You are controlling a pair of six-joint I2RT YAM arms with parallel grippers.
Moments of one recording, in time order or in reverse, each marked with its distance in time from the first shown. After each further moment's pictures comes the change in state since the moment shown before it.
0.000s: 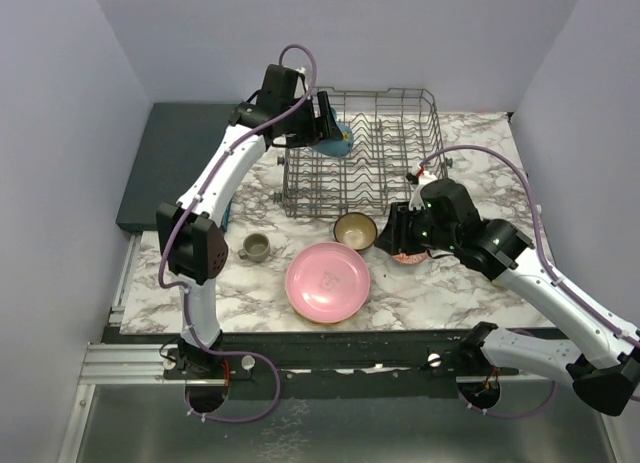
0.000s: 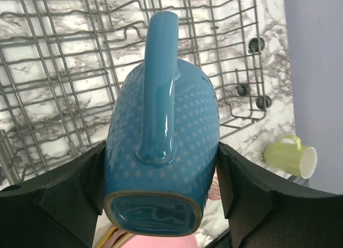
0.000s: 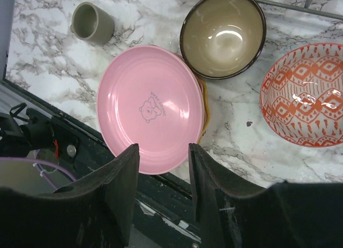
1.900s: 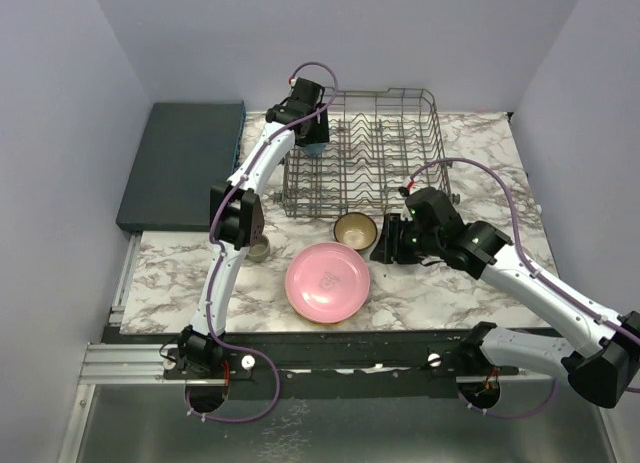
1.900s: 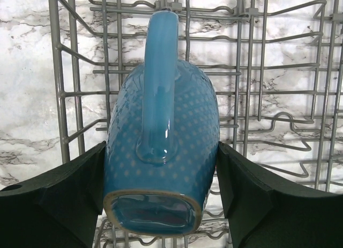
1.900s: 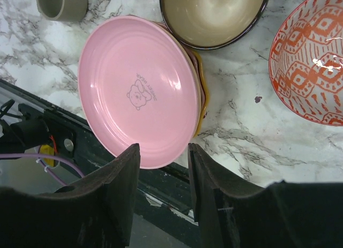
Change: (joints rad) left arm 0.000 0.601 0.558 -0.113 -0.479 0.154; right arm 0.000 0.047 -0.108 0.026 -0.048 0.112
